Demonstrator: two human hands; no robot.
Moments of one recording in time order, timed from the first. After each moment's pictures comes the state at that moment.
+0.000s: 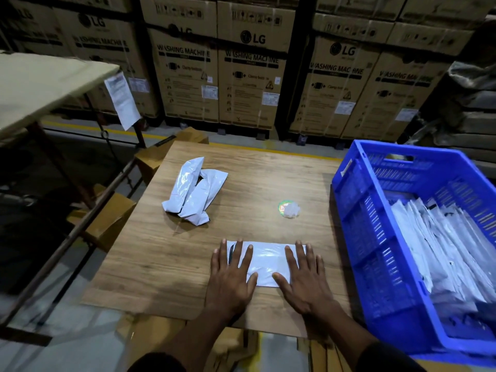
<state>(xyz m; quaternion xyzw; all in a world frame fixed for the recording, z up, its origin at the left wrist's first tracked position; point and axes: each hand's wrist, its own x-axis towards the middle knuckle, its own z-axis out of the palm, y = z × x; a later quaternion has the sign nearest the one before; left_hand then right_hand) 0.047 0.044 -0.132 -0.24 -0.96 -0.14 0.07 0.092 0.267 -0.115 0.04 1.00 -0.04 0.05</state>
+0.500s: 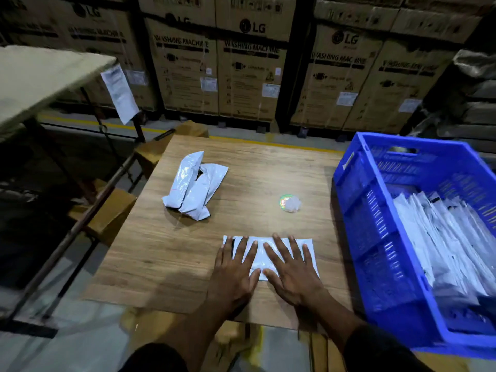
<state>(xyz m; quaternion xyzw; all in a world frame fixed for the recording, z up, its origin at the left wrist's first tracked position) 0.041 0.046 -0.134 -0.26 -0.95 -0.15 0.03 0.080 0.253 -0.115 -0.07 0.99 -0.02 0.07</state>
